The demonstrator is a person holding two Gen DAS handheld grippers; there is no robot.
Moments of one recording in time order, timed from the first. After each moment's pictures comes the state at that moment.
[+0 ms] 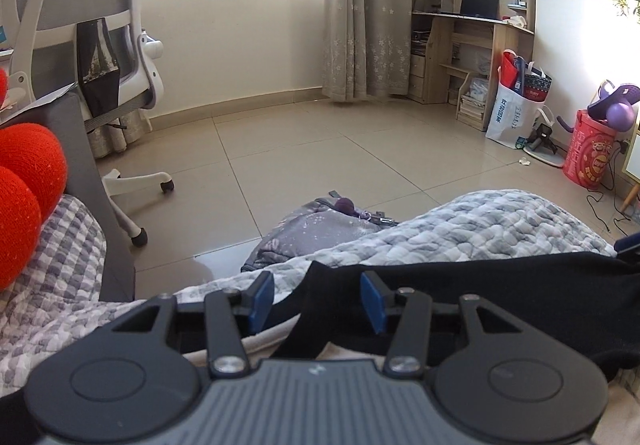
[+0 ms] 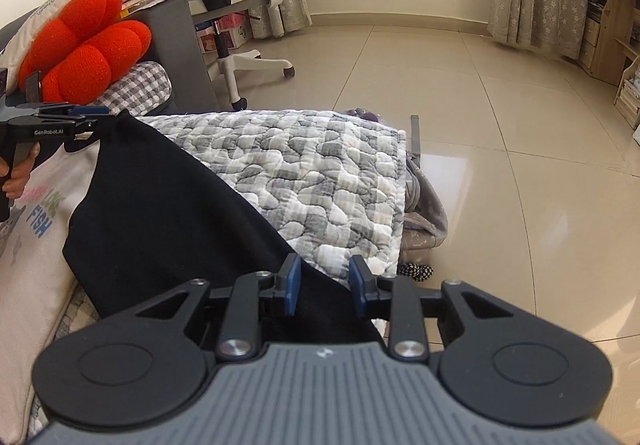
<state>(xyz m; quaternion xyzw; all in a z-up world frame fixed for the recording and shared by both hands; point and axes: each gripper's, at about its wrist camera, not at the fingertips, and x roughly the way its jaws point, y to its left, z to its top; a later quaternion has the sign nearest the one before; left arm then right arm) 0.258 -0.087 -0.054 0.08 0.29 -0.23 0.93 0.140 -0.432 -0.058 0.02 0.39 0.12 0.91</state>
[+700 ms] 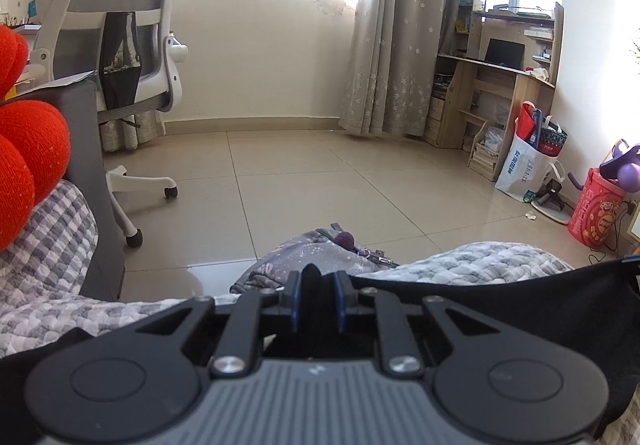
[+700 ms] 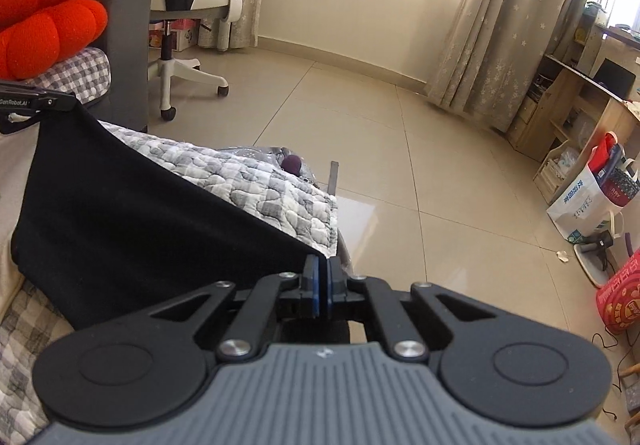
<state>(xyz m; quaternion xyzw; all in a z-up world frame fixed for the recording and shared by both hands) 0.259 -0.096 -0.063 0.02 0.26 -0.21 0.94 0.164 -0.403 -0.043 -0.12 0.34 0.00 0.93</state>
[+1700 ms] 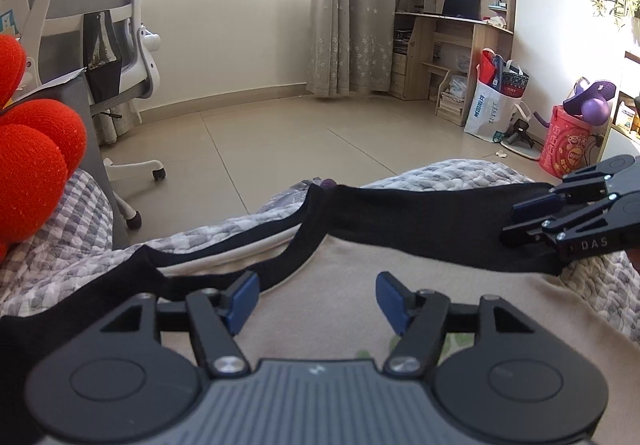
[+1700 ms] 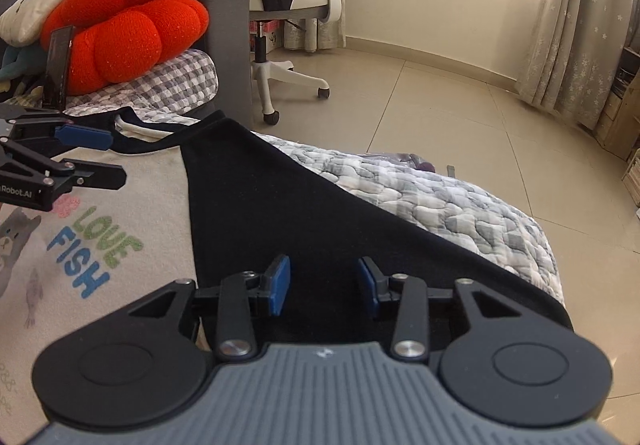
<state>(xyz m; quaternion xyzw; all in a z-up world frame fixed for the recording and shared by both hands) 0.186 -0.026 -0.057 0.08 0.29 -0.27 0.92 0.164 -0.284 -0.052 -0.06 0.35 0.12 0.93</state>
